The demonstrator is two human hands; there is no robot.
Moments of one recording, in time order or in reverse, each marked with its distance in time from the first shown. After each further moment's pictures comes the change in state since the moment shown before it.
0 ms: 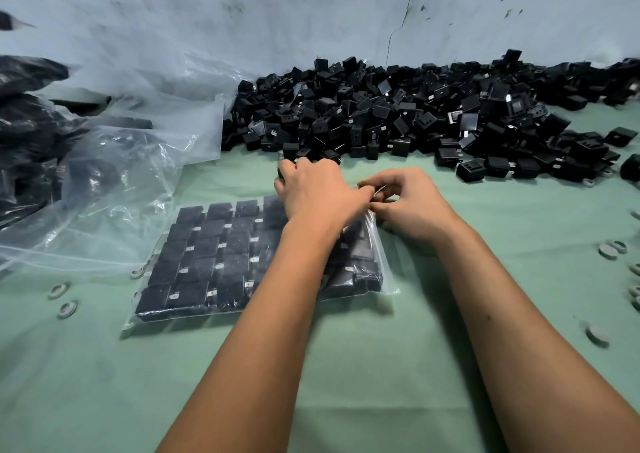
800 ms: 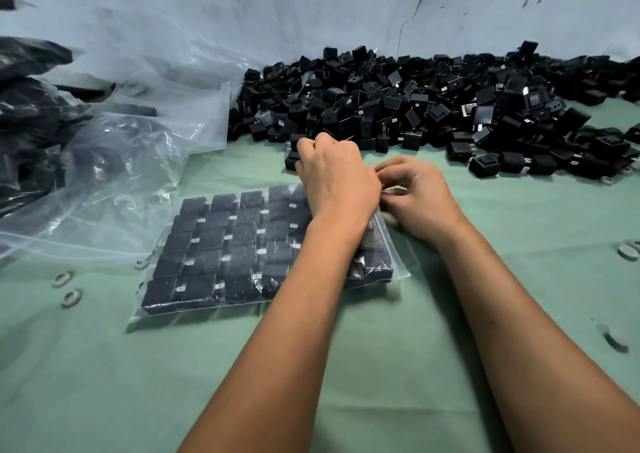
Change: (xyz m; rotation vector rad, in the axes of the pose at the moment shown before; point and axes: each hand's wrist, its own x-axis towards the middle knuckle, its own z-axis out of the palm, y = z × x) left_hand 0.001 0.010 0.012 -0.068 0.252 0.086; right_hand -0.004 -0.009 0.010 -0.093 0.094 -0.241
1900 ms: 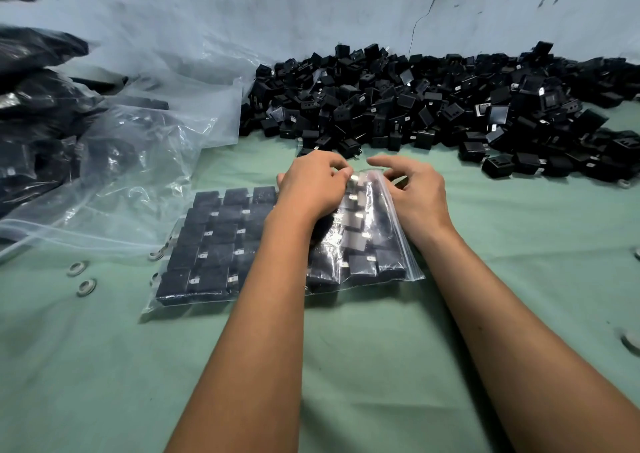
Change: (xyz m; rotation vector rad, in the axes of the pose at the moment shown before) left_hand 0.019 -0.062 -0.011 -0.223 -0.350 -0.050; right_hand -0.006 -0.015 0.026 -0.005 0.194 0.166
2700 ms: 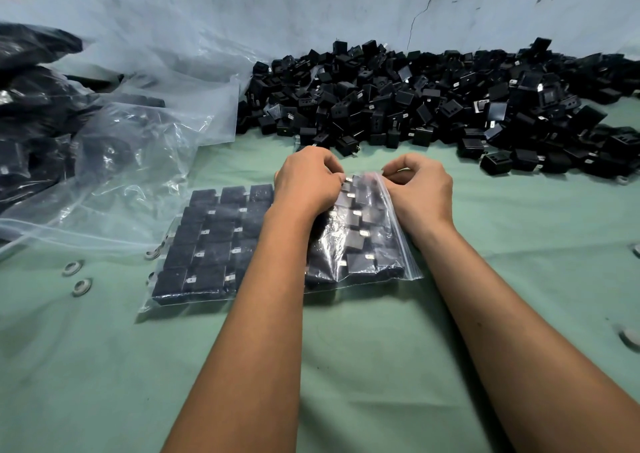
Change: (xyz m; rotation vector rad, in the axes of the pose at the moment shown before) left_hand 0.001 -0.001 0.000 -0.028 0.016 -0.066; right_hand 0.004 0.002 0.001 -0.011 0.136 0.141
